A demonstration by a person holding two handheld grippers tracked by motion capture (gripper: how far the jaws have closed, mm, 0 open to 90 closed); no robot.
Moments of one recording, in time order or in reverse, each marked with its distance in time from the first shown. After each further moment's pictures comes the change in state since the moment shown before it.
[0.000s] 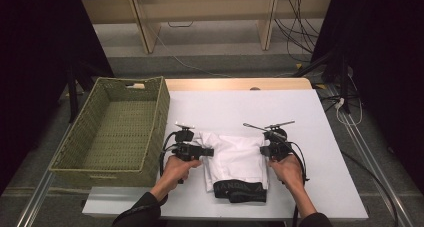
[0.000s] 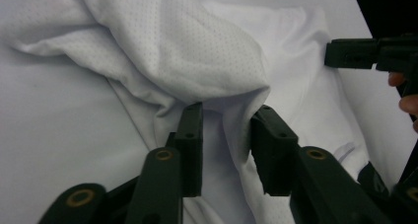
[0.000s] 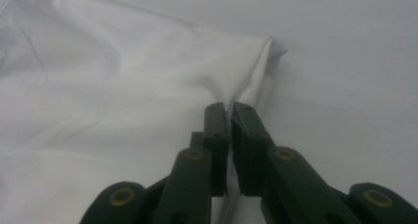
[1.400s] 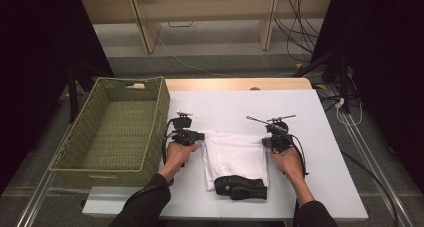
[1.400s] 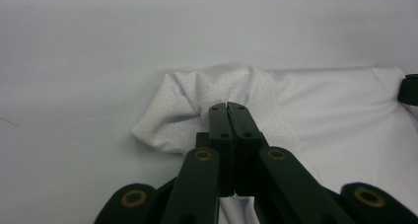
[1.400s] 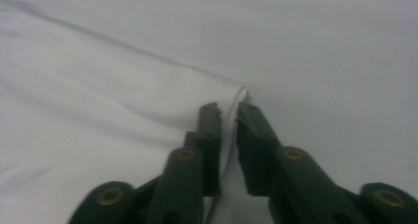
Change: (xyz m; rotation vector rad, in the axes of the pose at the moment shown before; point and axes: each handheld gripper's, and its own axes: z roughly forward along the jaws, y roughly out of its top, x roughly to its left) left arm 0.020 0.038 0.012 -0.086 0.236 0.016; right arm -0.019 0.018 0.018 -0.059 -0.035 -0.014
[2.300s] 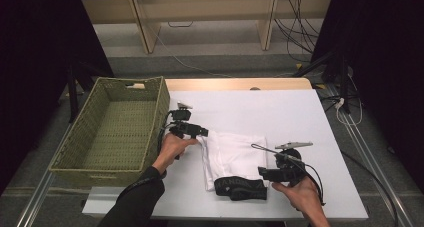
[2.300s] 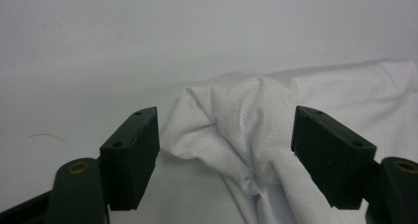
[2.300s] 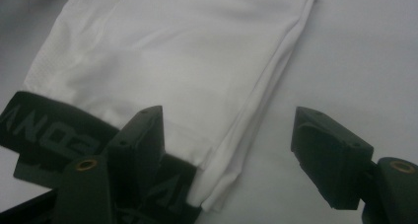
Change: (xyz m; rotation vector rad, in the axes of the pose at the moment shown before) left arm 0.001 0.025 -0.006 0.113 0.034 0.039; right arm 0.026 -0.074 -0.078 -0.022 0.143 -0.062
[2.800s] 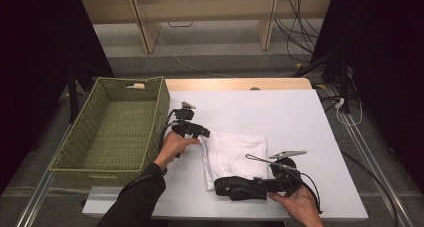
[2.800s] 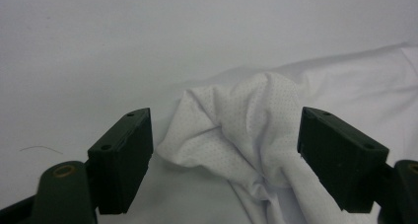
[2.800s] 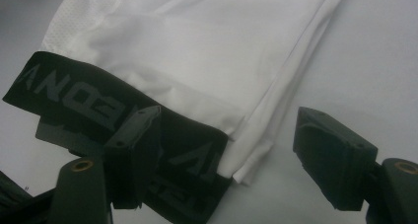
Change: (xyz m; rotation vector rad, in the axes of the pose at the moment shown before) left arm -0.002 0.007 0.009 0.056 0.022 0.042; right arm 0.016 -0.016 0.003 0.048 0.020 -0.029
